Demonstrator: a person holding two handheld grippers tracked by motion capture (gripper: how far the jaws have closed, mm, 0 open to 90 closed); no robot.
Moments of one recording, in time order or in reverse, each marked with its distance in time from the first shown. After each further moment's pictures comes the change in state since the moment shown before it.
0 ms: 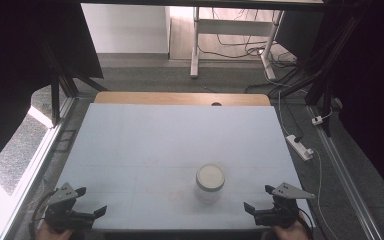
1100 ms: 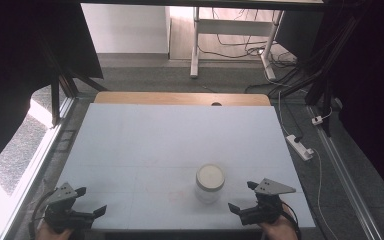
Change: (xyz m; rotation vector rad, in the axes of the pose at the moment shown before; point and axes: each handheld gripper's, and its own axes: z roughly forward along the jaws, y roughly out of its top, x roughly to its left) left arm 0.002 0.000 0.000 -0.004 -0.015 -0.011; right arm 0.024 0.019 0.027 0.008 0.127 -0.112
